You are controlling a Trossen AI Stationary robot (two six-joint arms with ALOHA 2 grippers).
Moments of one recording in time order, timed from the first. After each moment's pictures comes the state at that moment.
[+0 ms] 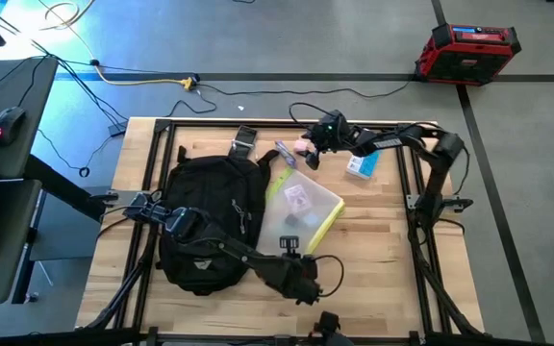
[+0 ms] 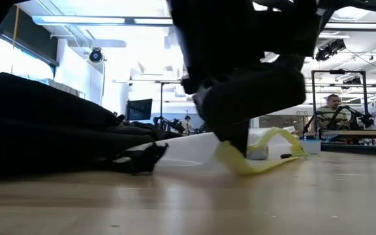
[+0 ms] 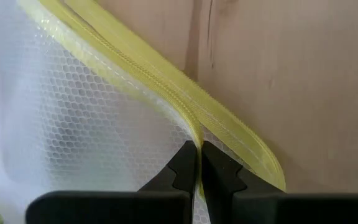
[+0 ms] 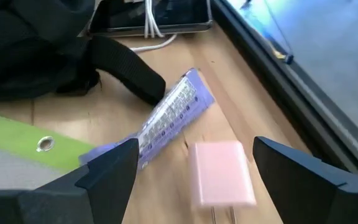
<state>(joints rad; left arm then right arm) -0.43 2.52 2.19 -1.08 -0.53 -0.39 -0.64 1.87 0.92 0.30 -0.27 -0.25</state>
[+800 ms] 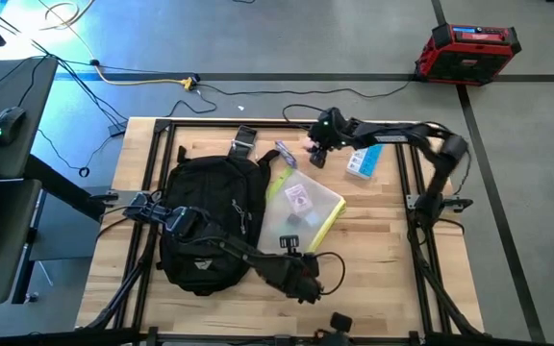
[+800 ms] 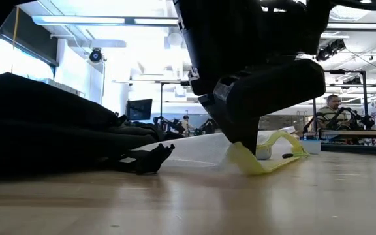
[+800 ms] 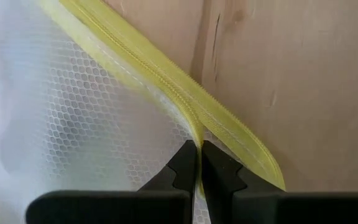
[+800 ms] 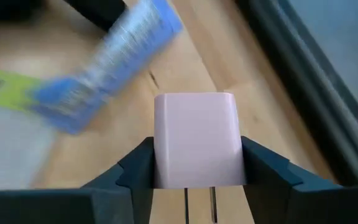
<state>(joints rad) -0.44 2.52 2.19 -1.05 -0.54 -0.45 -0.63 1.78 1.02 -0.13 -0.10 -0.28</state>
